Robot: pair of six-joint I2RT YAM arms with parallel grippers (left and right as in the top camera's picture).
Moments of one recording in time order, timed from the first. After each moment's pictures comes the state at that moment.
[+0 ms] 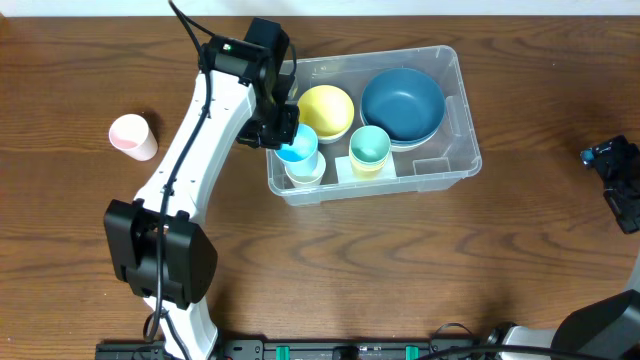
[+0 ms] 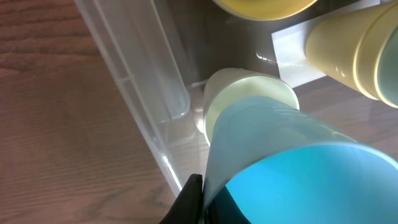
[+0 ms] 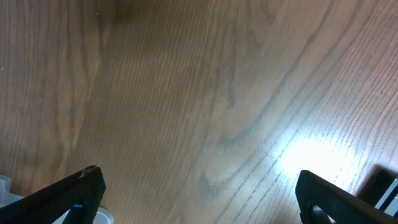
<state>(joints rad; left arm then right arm) -0.32 1.94 1.86 -1.41 0.12 -0.11 -0.54 1.53 1.39 -1.16 0.10 0.67</state>
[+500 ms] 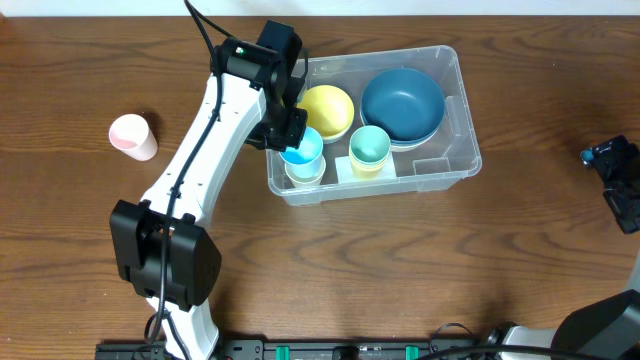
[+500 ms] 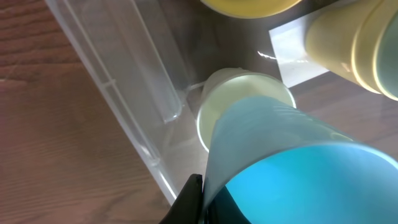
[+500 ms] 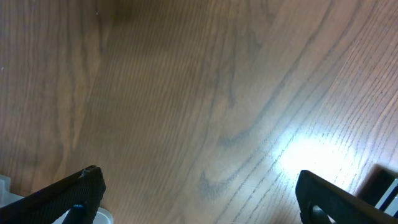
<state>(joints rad) -0.36 1.94 1.86 -1.40 0.07 -0.09 -0.54 1.53 1.39 -1.16 0.10 0.67</state>
